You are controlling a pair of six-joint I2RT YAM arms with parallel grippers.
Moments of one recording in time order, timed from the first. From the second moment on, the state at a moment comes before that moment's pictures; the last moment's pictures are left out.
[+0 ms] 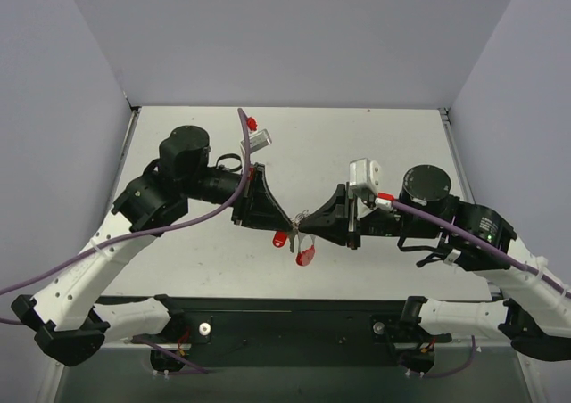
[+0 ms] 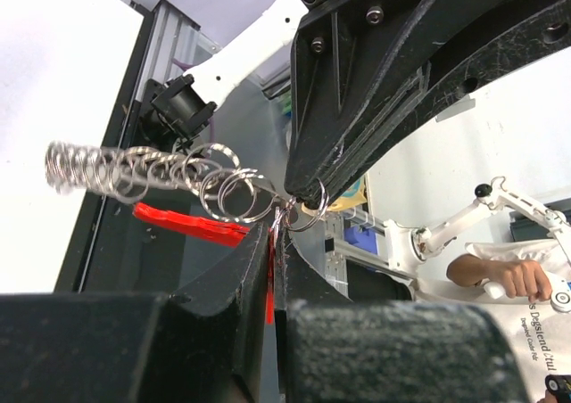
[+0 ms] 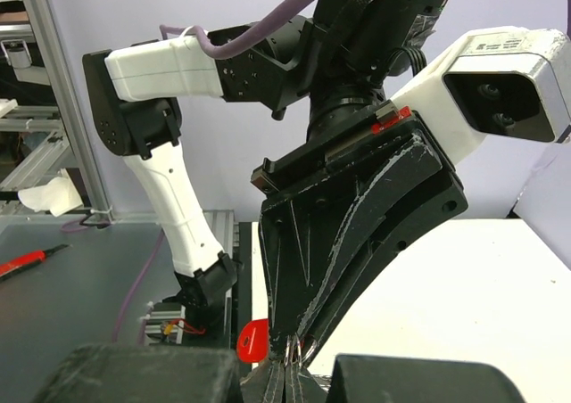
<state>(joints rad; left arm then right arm) -0.74 1.15 1.46 -0.55 0.96 -0.62 1.09 1.01 1.49 -0.66 -0.33 -0.13</state>
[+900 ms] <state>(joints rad) -0.78 1.12 1.41 -0.30 0.92 -0.63 1.08 0.85 1.20 -0.20 -0.27 0.01</state>
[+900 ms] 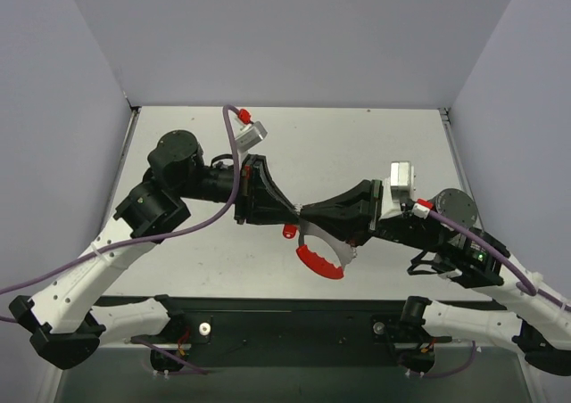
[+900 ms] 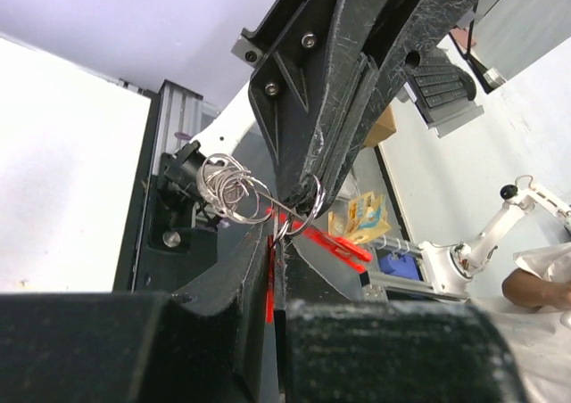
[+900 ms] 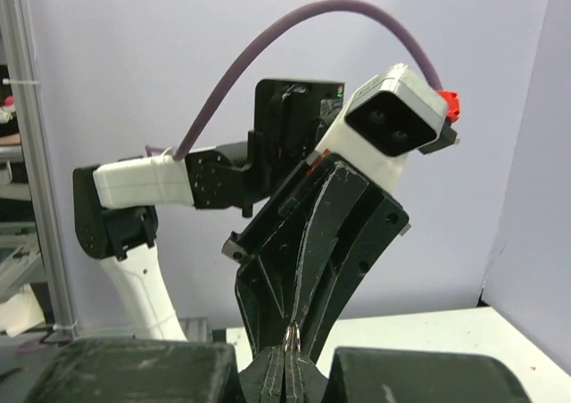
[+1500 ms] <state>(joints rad) -0.80 1.08 1.38 -0.04 0.85 -0.64 1.07 0.90 1.11 0.20 -0.27 0.11</state>
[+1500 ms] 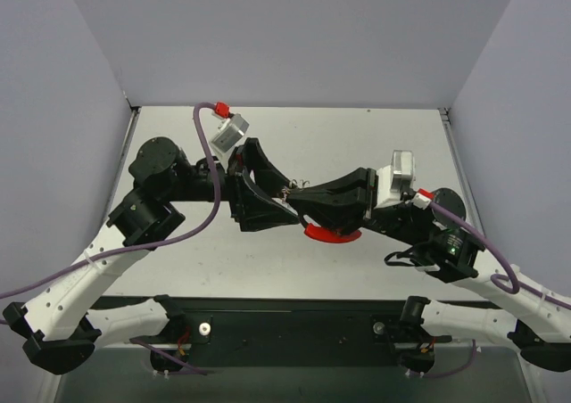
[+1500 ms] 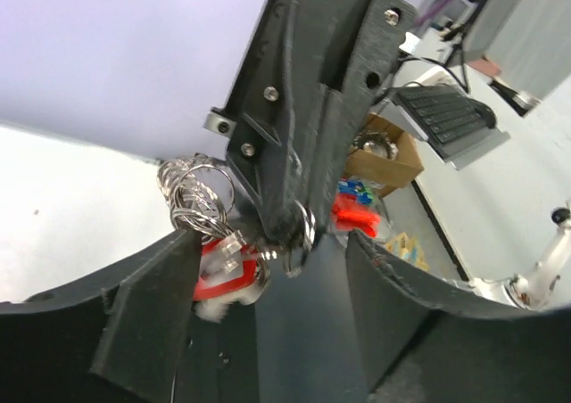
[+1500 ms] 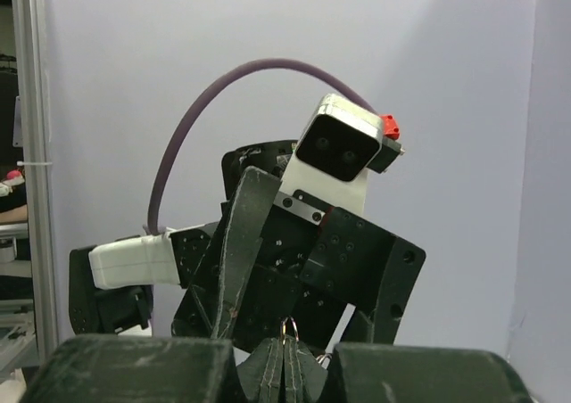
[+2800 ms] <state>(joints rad) -0.77 0.85 1.44 -0.61 0.16 -0.20 1.05 1.14 0.75 0.28 -0.33 0.32</state>
